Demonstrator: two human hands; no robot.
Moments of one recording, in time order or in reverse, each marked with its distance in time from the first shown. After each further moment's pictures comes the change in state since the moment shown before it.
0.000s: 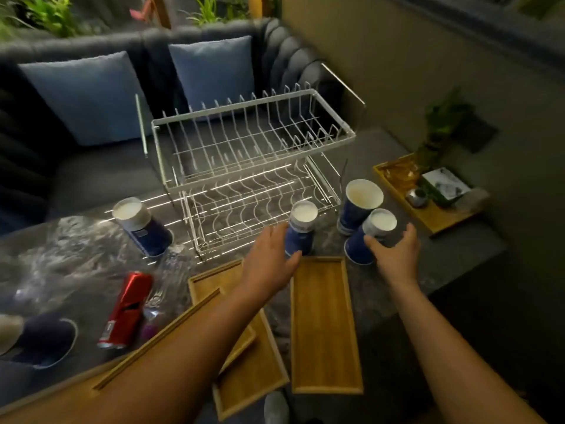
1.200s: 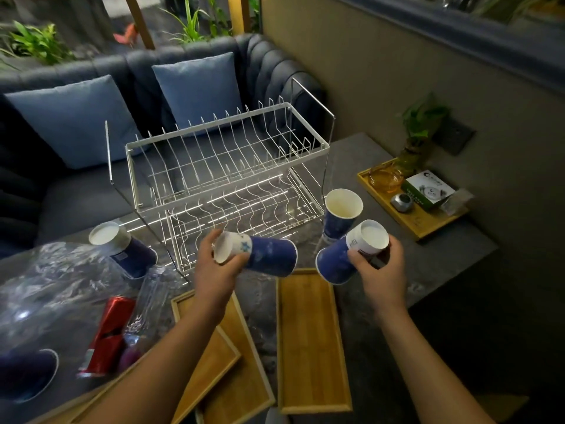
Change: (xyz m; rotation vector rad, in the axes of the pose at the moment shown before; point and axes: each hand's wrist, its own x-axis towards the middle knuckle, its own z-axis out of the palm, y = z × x) left_hand -0.002 -0.032 -0.015 -0.835 0.281 -0.358; right_hand -0.021 0.013 -0.017 0.303 -0.070 -0.186
